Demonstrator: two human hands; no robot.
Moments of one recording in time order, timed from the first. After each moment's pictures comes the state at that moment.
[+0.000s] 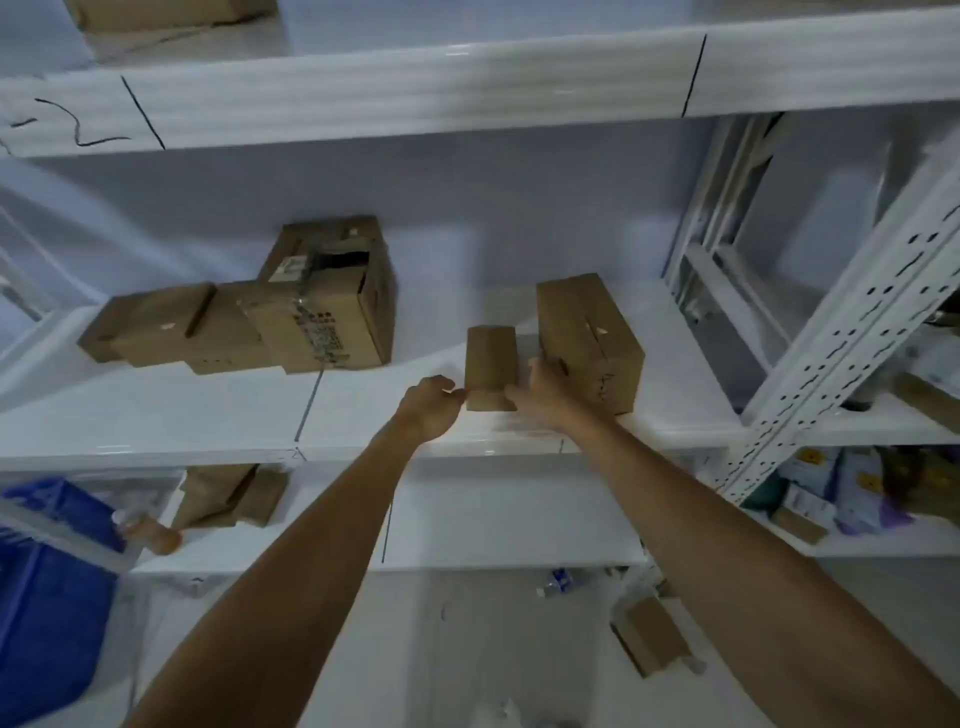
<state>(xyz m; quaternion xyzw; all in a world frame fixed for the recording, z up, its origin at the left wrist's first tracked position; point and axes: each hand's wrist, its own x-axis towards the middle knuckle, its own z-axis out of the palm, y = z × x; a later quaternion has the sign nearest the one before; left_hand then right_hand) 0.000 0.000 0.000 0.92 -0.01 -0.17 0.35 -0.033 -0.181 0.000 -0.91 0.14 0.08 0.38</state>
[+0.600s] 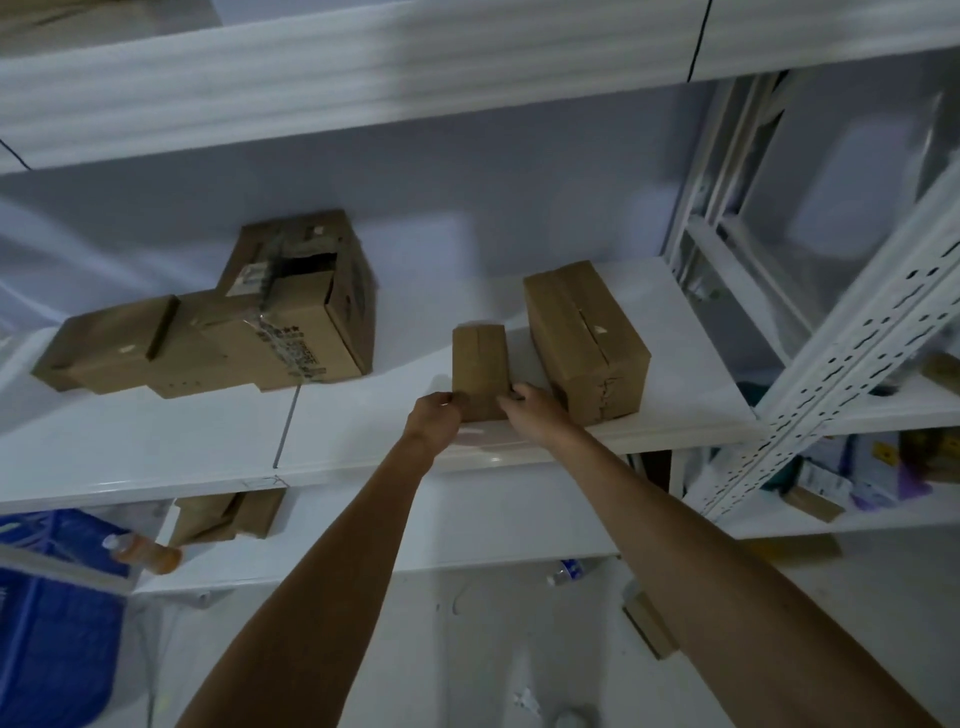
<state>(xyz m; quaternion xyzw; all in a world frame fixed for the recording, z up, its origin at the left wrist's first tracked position) 0.027 -0.031 -0.030 0.85 0.10 -0.22 0.47 -0.011 -0.185 -0.035 -0.85 0.18 0.13 0.48</state>
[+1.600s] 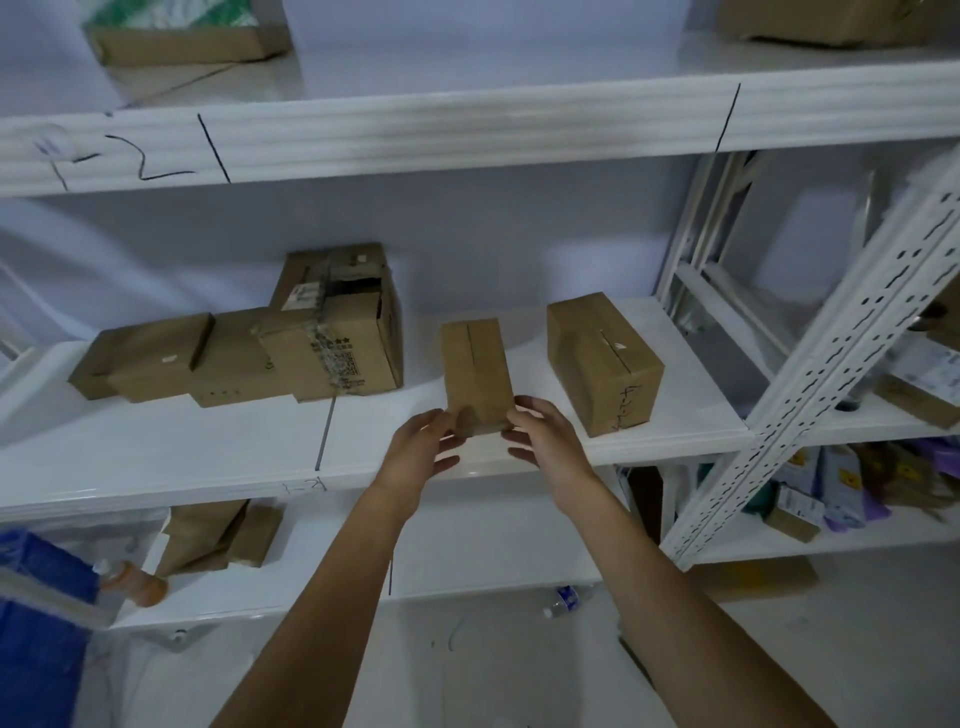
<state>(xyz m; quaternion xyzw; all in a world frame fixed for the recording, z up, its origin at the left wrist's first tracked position) -0.031 0.069 0.002 0.67 0.06 -0.21 0.71 -0.083 -0.103 0.004 -0.62 0.23 -0.03 0.75</state>
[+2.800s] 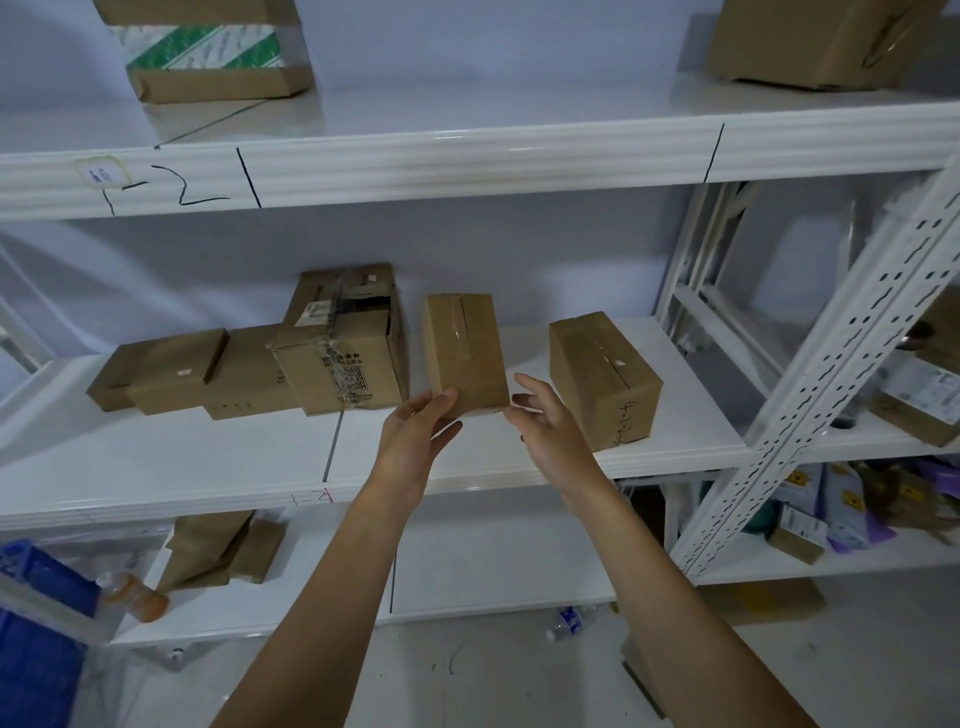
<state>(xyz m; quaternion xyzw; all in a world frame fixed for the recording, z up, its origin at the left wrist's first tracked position) -0.047 0.070 0.053 0.57 0.03 -0.15 0.81 -0.105 -0.091 0.058 -0.76 0.13 -0.07 0.63</state>
